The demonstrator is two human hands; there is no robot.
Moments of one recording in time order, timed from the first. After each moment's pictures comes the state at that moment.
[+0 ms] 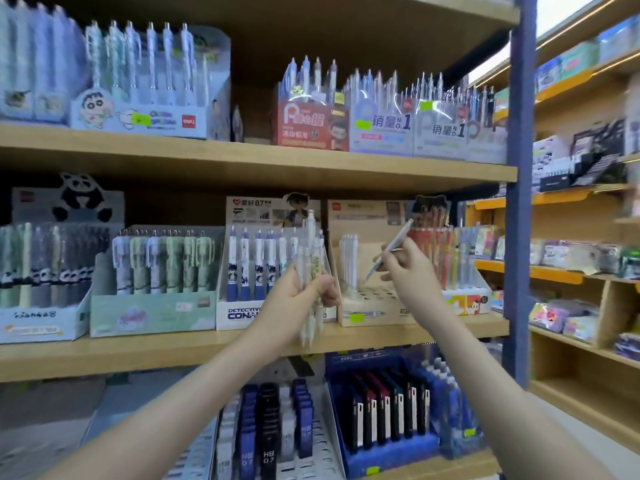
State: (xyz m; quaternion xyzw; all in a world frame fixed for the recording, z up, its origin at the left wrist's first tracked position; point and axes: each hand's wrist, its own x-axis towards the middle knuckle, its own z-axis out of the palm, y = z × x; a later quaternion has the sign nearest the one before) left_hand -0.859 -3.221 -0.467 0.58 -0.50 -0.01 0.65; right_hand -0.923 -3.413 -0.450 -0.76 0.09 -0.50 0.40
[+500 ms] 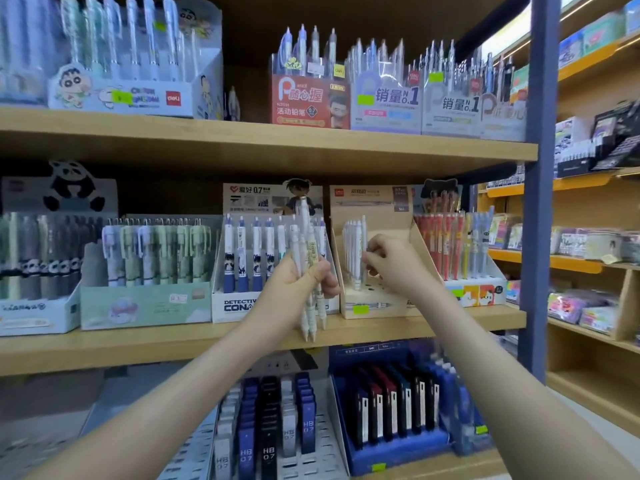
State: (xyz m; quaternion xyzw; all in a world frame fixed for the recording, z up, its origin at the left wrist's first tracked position) left_hand -0.840 -3.236 -0.470 0.57 -0.46 -0.04 0.68; right_hand -0.890 -3.424 -0.442 -0.88 0.11 -0.39 0.25
